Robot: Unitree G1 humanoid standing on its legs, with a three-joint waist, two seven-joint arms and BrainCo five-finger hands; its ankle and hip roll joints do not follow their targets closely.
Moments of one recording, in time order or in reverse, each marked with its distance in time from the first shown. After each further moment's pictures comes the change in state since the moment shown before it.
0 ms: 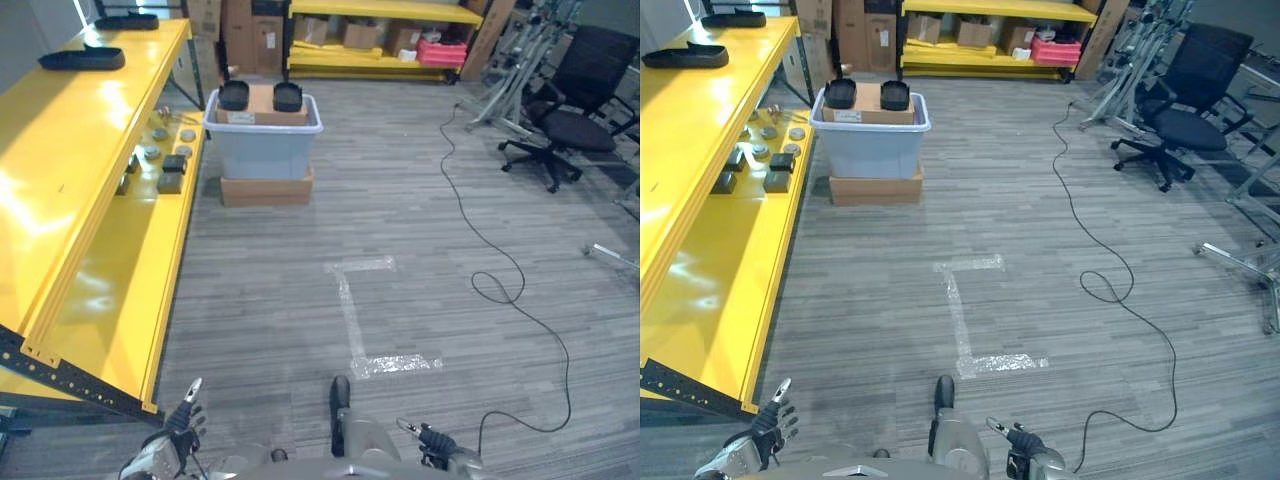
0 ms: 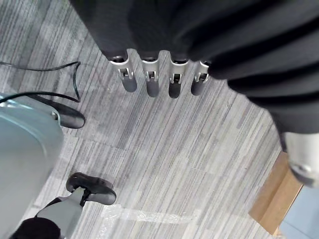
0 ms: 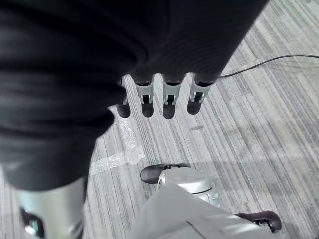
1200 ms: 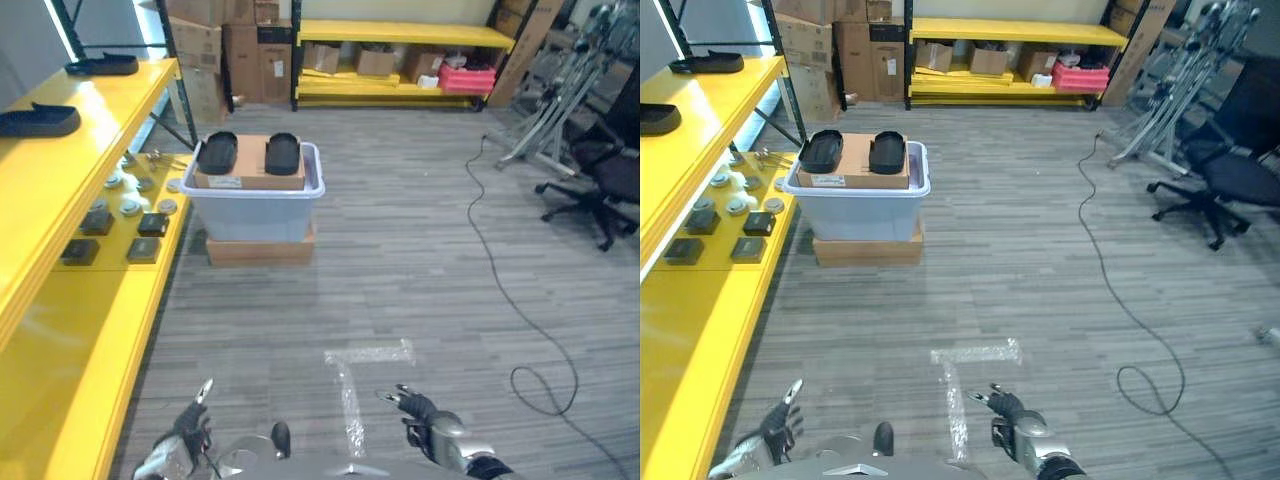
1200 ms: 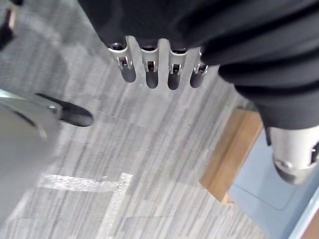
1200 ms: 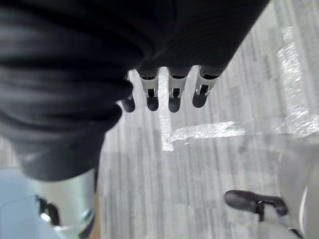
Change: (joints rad) left arm 0.006 -0.022 -0.054 -0.073 0.063 -0.039 0.087; right arm -0.044 -0.027 0.191 -0.267 0.000 0.053 -0.003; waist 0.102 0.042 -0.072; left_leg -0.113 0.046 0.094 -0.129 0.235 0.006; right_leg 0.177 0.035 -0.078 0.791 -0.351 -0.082
